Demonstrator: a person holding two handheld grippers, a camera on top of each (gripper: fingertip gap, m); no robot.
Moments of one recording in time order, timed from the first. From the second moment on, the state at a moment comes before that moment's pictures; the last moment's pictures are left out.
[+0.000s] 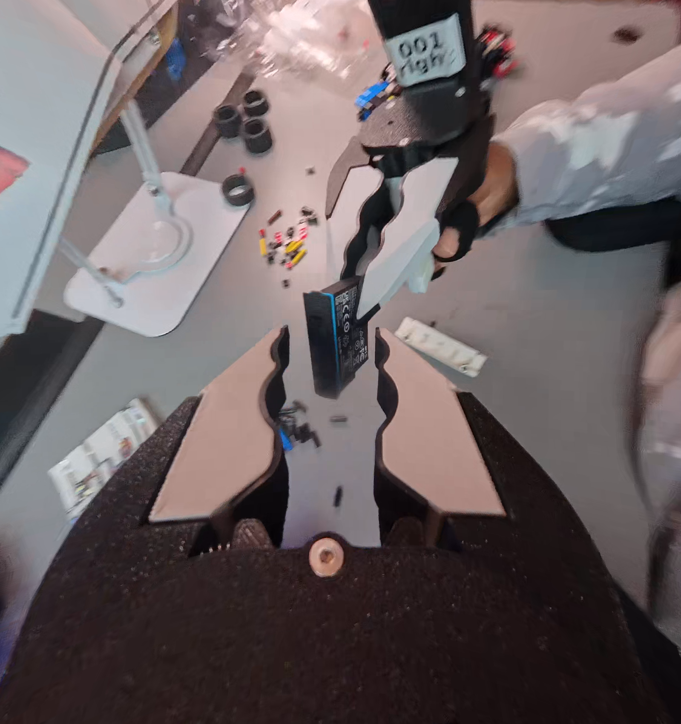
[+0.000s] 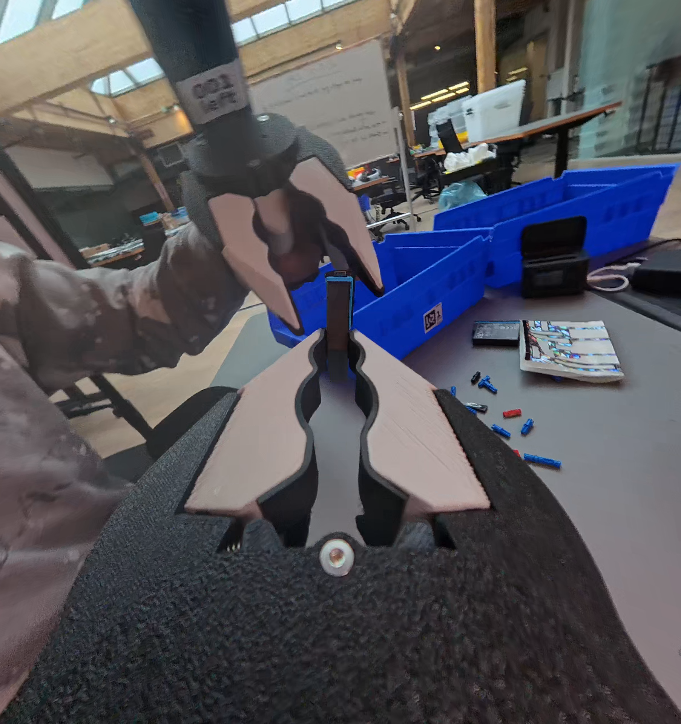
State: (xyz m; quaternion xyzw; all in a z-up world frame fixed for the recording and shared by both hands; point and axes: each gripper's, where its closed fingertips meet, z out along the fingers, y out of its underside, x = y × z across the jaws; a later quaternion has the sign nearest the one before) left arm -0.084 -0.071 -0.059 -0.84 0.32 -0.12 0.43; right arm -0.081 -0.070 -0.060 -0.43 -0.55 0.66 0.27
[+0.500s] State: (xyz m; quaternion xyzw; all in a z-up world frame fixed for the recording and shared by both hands) left arm -0.126 -0.051 -0.039 -0.88 0.28 -0.08 0.38; right arm -0.046 -0.053 -0.059 -0.44 -0.57 0.61 0.33
